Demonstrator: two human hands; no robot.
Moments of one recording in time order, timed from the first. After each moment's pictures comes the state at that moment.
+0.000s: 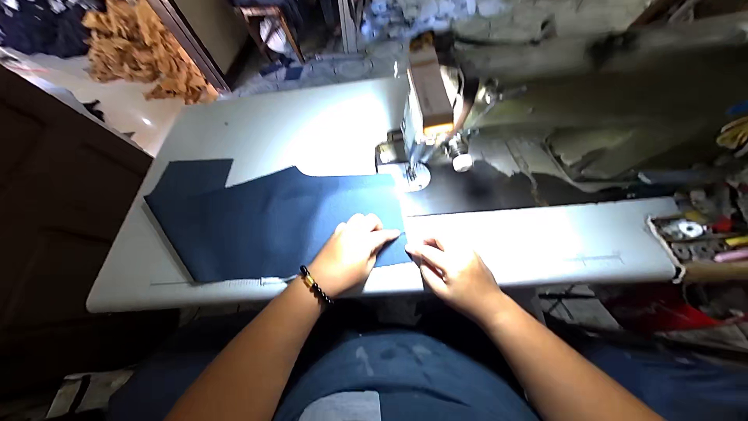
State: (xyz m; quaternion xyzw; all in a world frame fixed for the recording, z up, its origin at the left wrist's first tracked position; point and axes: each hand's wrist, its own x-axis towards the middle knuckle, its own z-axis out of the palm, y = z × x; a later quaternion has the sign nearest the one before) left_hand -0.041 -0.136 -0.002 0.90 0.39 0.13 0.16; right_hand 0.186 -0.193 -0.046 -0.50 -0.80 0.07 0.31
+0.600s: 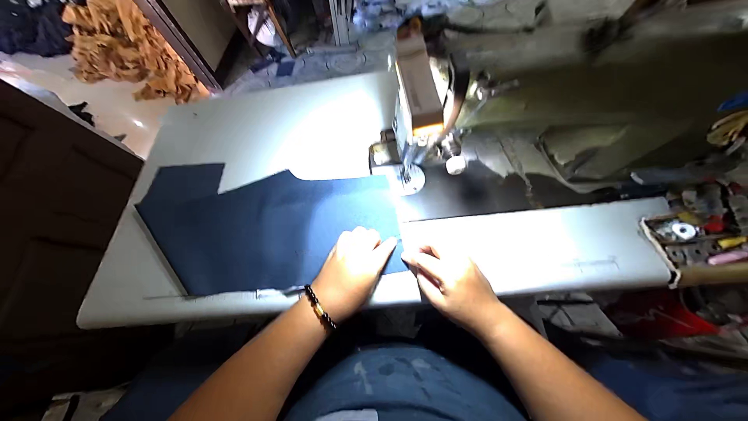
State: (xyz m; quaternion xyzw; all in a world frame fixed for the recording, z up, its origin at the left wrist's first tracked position) left_hand -0.032 -0.145 -0.024 0.91 0.36 0.21 0.00; right_hand 0.188 -0.190 -0.047 -0.50 -0.80 0.06 0.31
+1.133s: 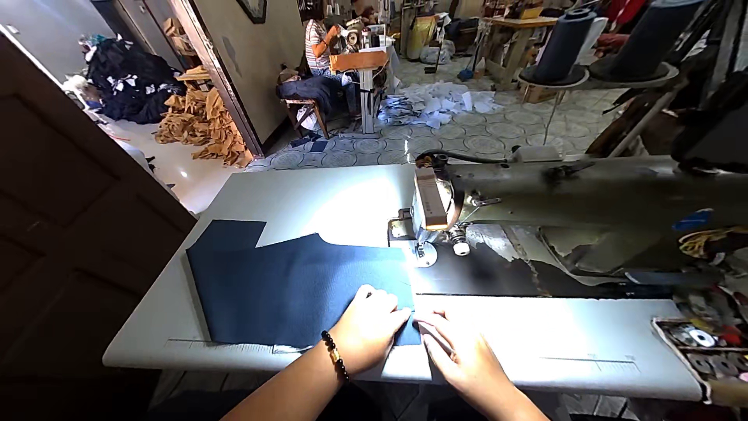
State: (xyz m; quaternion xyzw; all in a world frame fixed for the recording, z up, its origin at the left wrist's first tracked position) left_hand -0.032 -0.135 0.000 0.93 0.34 0.11 0.00; right_hand 0.184 -0.179 -0.049 -0.50 -0.78 0.11 0.35
